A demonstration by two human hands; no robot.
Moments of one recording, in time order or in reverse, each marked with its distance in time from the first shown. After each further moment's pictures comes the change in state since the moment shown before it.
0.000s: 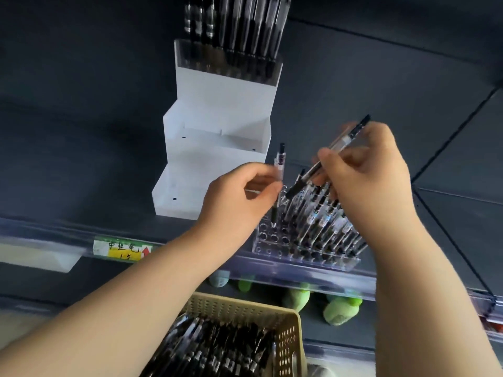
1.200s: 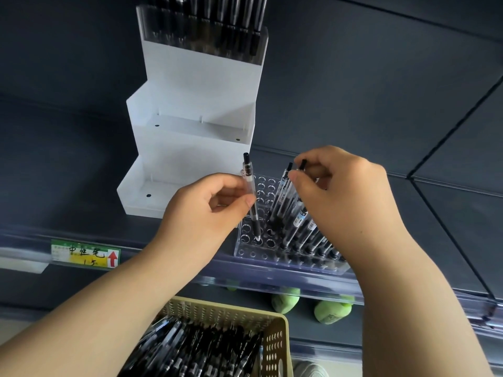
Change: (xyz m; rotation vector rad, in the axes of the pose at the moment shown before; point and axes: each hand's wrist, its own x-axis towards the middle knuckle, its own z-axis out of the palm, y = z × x) left_hand -0.007 -0.013 0.002 -0.051 -0.009 -0.144; right_hand 0.001 0.023 0.005 -0.357 -0.160 -0.077
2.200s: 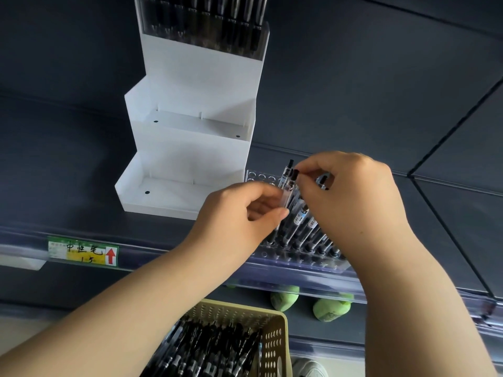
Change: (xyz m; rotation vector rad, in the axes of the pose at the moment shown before) left_hand -0.001 0.003 0.026 0.058 -0.137 0.089; right_hand -0.002 0.008 0.002 -0.097 0.070 -0.059
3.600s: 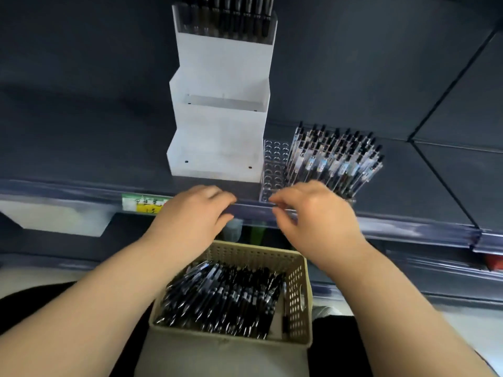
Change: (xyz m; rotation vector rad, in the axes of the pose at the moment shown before) left_hand -0.089 -0.025 -0.078 1.029 -0.165 0.251; right_hand -0.104 -0.029 0.016 -0.120 -0.201 -0.244
